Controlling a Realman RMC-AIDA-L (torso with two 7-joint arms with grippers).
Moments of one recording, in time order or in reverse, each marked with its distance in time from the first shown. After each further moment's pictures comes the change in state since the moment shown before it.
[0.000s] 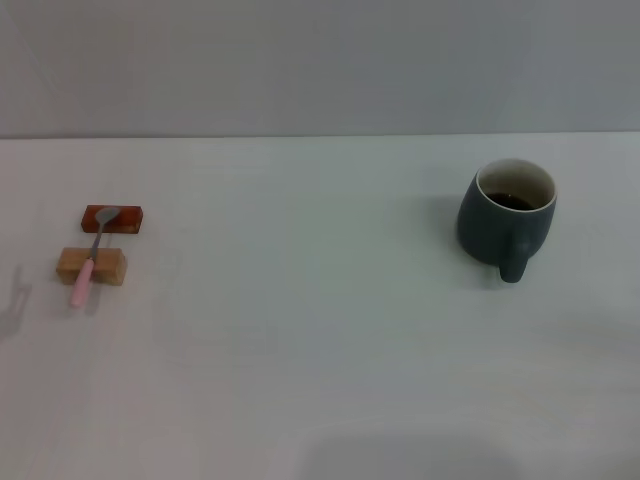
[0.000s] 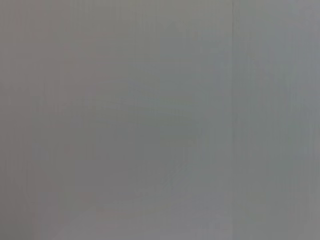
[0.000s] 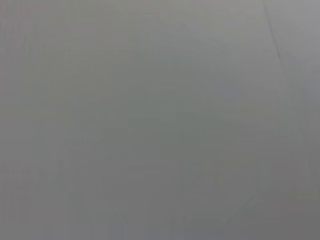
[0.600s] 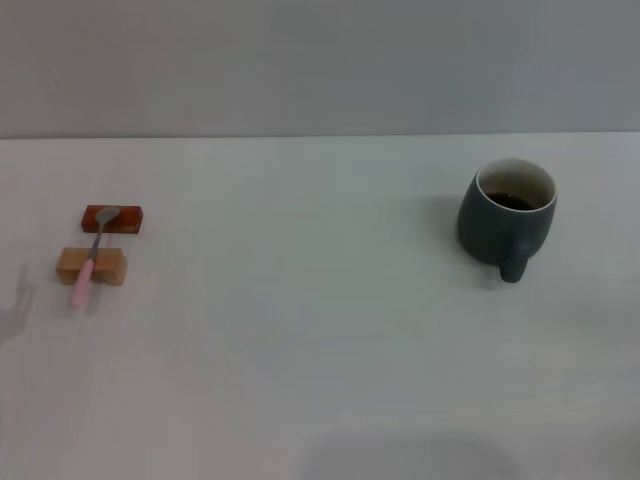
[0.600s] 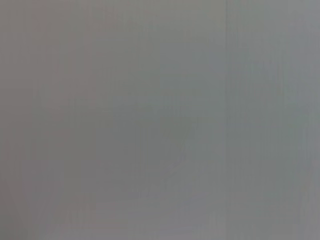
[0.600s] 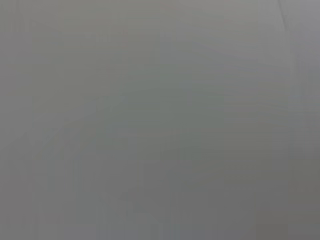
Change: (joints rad) left arm -0.007 0.000 0.012 0.000 -0.001 -0.004 0.000; right arm 0.052 -0.005 0.035 -0.041 0.002 0.125 0.000
